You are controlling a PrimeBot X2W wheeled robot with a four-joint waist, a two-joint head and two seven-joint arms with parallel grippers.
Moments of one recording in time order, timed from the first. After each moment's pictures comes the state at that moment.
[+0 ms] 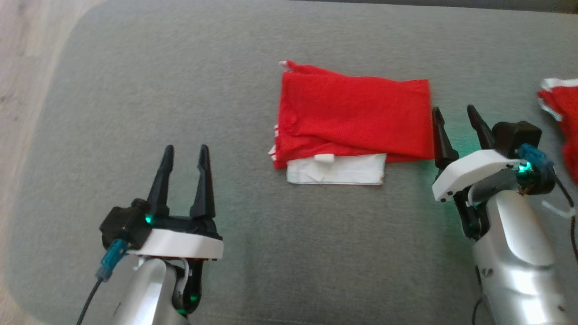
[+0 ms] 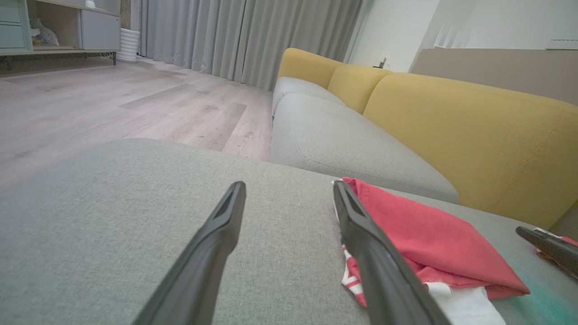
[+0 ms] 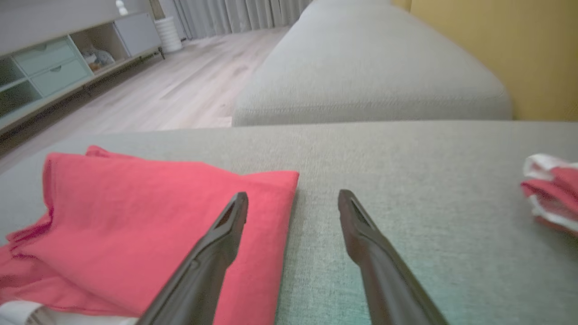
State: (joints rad) left arm -0.23 0.04 -0.22 0.28 -0.37 -0.09 -0.26; right arm -0.46 -0.05 0.00 0.59 0.11 0.12 -0.09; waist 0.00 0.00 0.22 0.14
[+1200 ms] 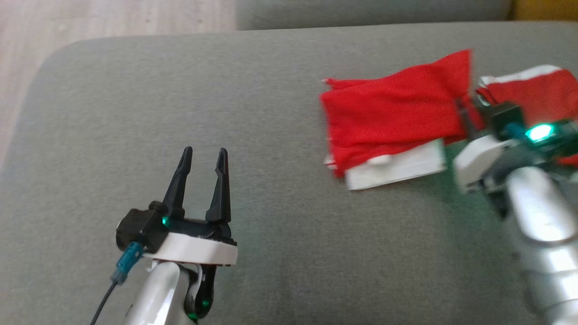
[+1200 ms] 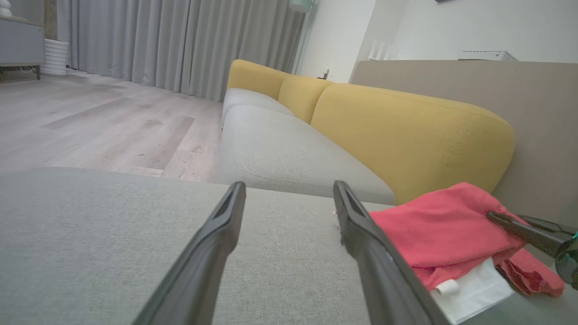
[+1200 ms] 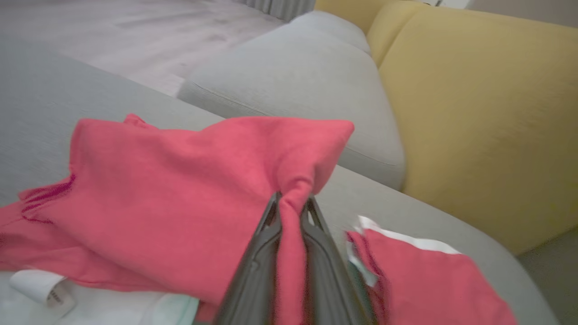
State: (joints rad) left arm -0.22 0.04 -0.30 0.25 -0.37 -0.07 -0.26; right arm -0.59 -0.19 0.12 0.73 -0.17 0.12 -0.08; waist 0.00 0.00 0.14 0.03
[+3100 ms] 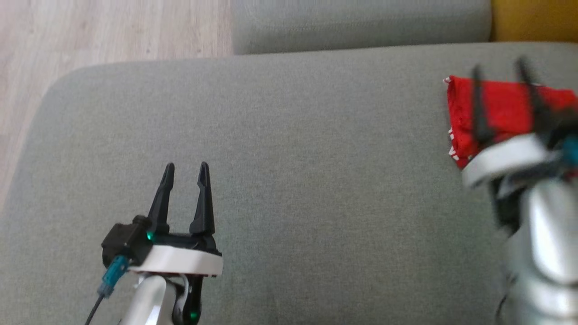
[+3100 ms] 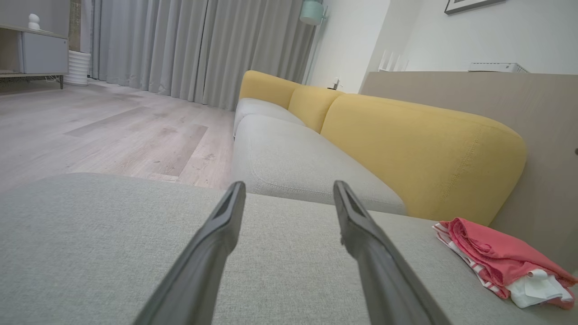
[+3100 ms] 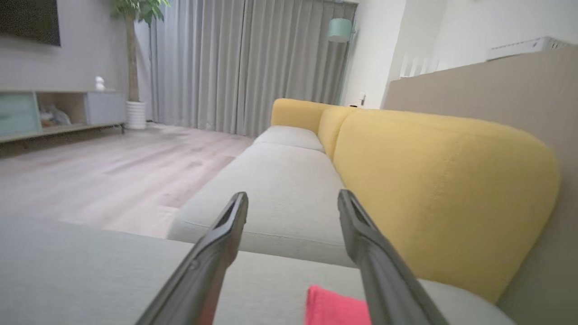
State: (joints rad) left arm -0.17 0.04 -0.23 0.27 -0.37 -0.08 -0.26; right arm -0.42 -0.12 -0.05 0.27 -0.06 0.12 -0.07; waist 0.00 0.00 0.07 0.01
